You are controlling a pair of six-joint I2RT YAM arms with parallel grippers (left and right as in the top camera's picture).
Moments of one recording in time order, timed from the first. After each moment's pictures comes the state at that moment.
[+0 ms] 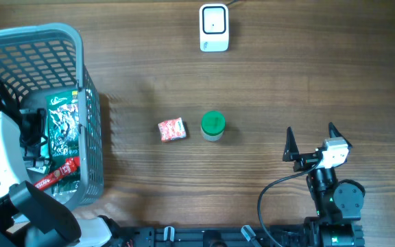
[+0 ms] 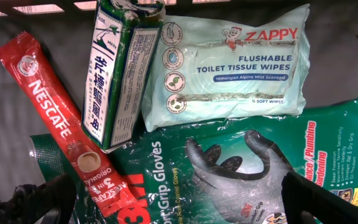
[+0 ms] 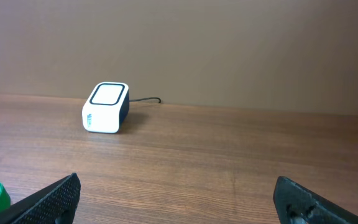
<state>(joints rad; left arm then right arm) 0.59 1.57 1.21 -1.05 -0.13 -1.04 0.01 0.02 0.01 0.00 -0.09 -0.03</state>
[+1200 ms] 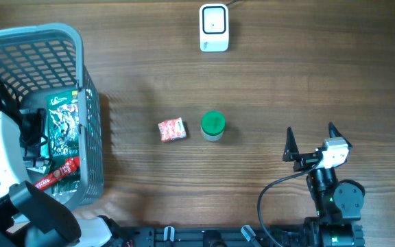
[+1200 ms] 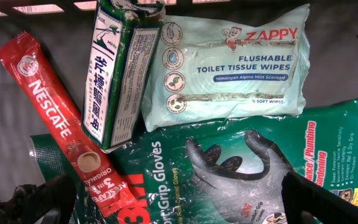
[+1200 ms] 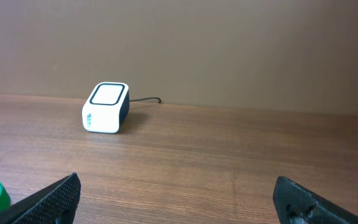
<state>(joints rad) 0.59 1.57 1.21 -1.05 -0.13 -1.04 0.01 0.02 0.01 0.00 -0.09 -0.03</state>
